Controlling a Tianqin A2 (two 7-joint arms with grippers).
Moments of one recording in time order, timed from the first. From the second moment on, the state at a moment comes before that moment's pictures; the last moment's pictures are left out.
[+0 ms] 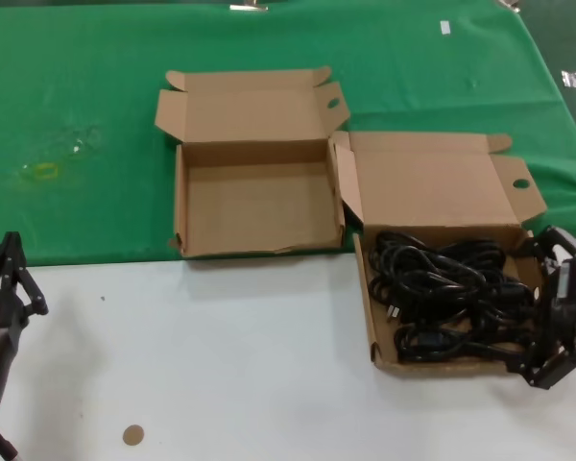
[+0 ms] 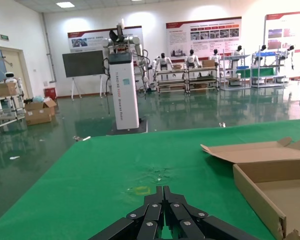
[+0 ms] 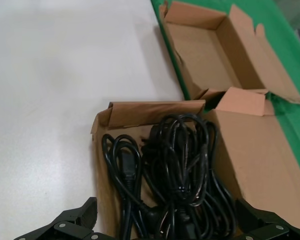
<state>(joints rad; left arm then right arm) 0.00 -0.30 1.60 -1.60 -1.80 0.00 0.00 0.73 1.36 -2.56 1.79 1.52 -0.53 0.47</state>
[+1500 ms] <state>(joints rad) 0.00 -0.30 1.60 -1.60 -1.80 0.00 0.00 0.49 0.86 -2.01 1.60 1.02 -0.87 0.42</state>
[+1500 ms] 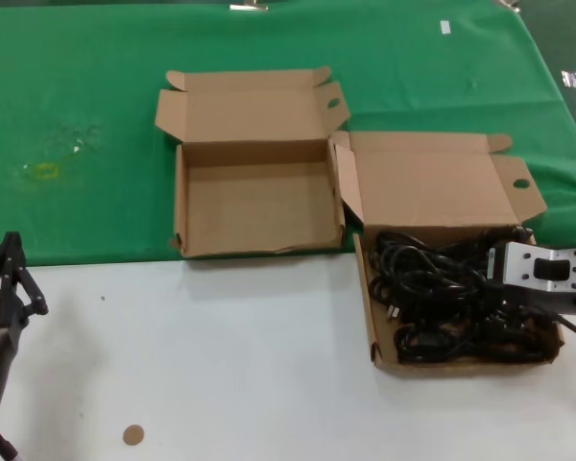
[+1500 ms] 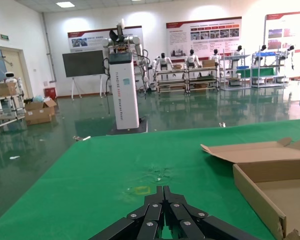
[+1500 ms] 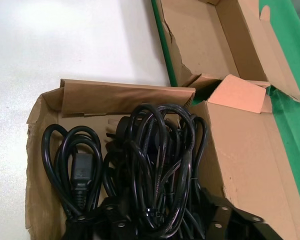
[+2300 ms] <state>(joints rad) 0.00 -0.30 1.60 -1.60 -1.80 0.00 0.00 0.45 0.83 -1.93 1.63 1.00 -0.93 0.39</state>
